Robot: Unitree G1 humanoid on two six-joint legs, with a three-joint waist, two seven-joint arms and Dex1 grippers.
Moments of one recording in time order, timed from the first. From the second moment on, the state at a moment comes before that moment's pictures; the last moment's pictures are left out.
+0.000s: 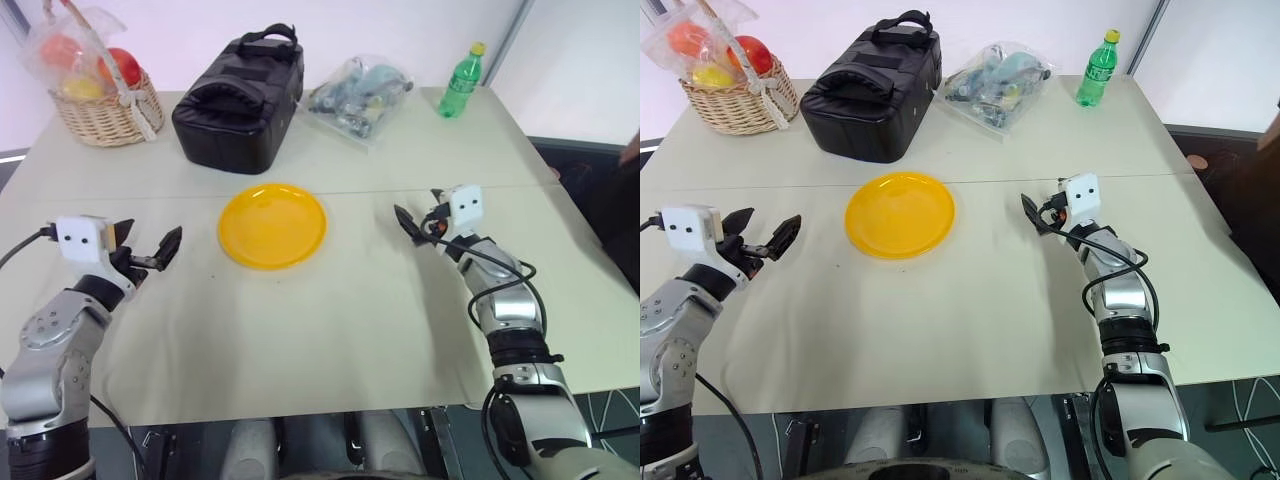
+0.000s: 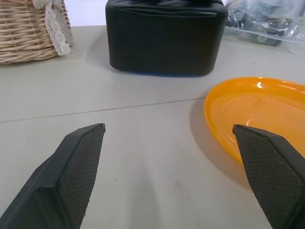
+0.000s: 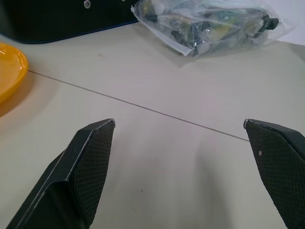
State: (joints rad) left arm -0.04 0.52 0.45 -0.32 -0.49 0.51 -0.39; right arm -0.52 -0.37 -0.10 0.40 0.15 0.03 0.46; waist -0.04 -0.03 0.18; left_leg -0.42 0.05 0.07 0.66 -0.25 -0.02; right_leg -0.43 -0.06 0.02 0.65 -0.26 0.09
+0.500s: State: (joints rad) left arm -0.05 0.52 0.45 -0.32 -0.49 0.49 -0.39; right arm -0.52 -0.37 -0.10 0.40 0.14 0.02 0.46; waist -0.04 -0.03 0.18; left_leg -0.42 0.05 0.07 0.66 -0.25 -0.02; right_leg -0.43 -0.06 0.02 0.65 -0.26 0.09
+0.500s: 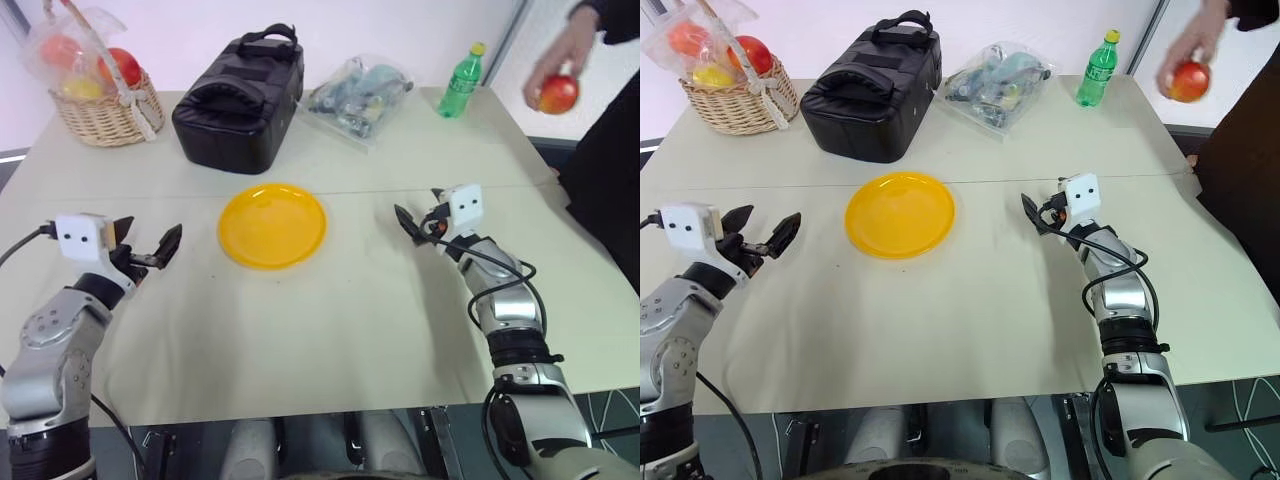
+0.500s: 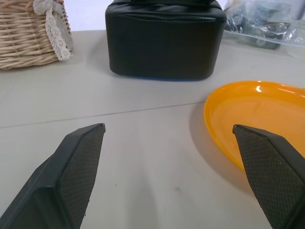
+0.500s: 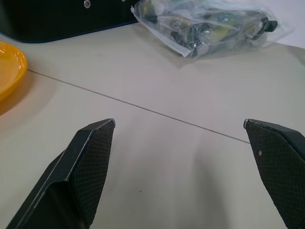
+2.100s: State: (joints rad) left arm -0.45 0.62 0.33 -0.24 -0.57 0.57 -0.49; right arm -0.47 -0.46 -0.01 -0.22 0.51 0.54 0.75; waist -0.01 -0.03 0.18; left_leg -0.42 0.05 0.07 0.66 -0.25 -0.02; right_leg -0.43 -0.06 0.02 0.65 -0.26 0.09
